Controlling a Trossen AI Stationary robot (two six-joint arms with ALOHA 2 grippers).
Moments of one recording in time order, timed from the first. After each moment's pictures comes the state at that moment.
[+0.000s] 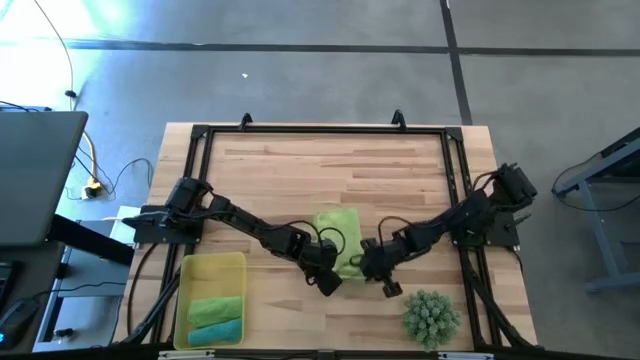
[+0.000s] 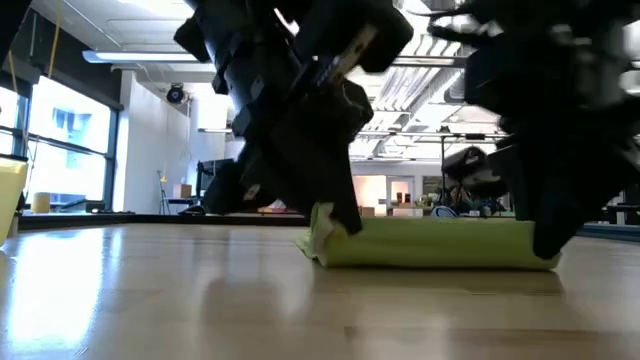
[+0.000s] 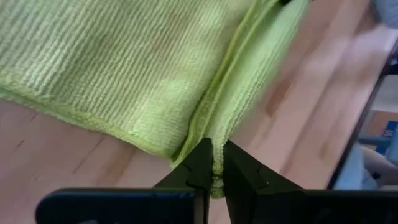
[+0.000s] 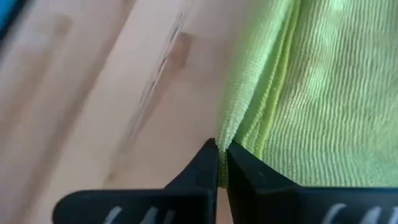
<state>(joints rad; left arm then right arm) -0.19 2.04 1.28 -0.22 0.15 -1.06 0.40 1.68 0.74 -0.05 -0.15 0.07</state>
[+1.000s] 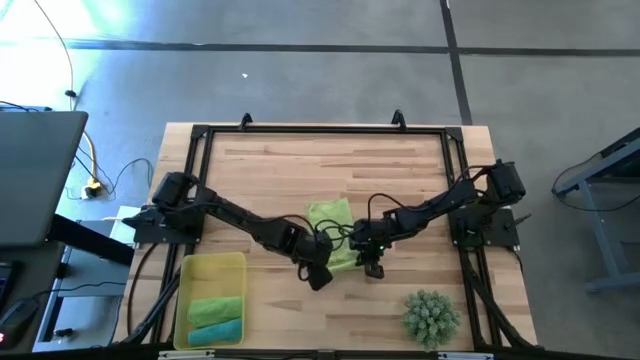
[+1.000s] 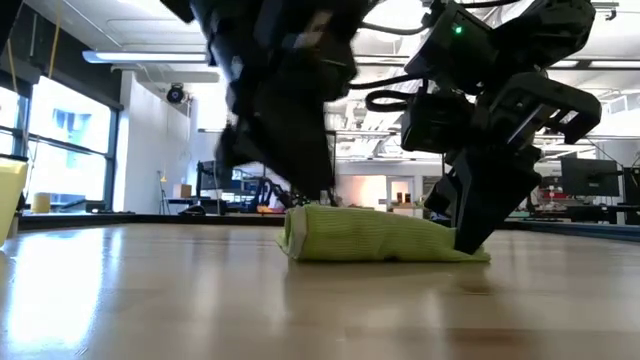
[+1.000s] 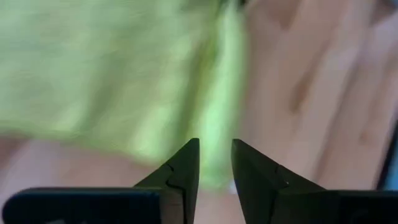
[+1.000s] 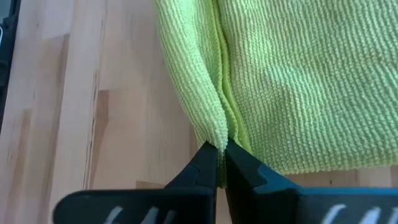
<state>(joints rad) -0.17 1.94 1.29 -0.38 -0.01 -0.82 0.18 1.77 0.74 -0.02 -0.30 0.30</state>
